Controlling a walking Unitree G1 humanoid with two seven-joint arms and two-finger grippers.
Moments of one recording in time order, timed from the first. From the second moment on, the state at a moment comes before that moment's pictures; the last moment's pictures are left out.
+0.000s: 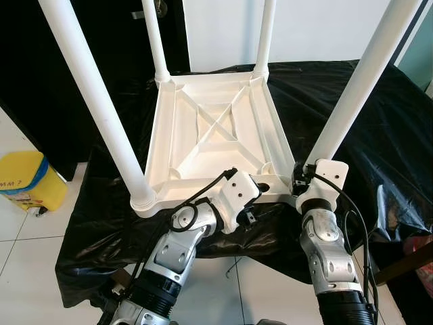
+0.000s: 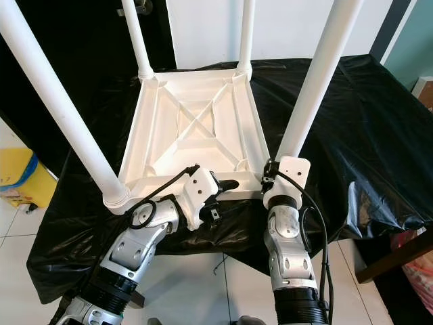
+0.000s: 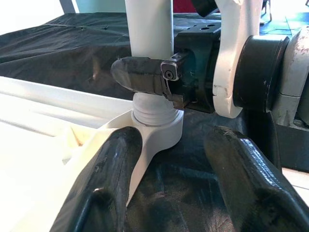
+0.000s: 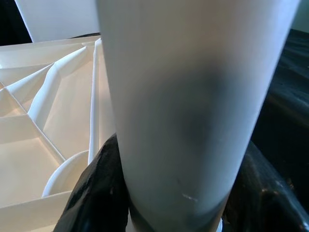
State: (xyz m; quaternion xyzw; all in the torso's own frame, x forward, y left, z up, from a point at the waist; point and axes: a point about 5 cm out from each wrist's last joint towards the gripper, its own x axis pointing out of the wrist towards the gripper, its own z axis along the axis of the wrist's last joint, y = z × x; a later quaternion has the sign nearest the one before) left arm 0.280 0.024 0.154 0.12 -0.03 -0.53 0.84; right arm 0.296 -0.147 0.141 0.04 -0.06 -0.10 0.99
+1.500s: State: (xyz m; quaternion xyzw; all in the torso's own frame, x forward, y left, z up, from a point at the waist) left arm 0.287 0.028 0.160 0.12 -0.04 -0.52 0.84; right arm 0.219 -0.155 0.235 -0.14 -0.34 0.02 0.93
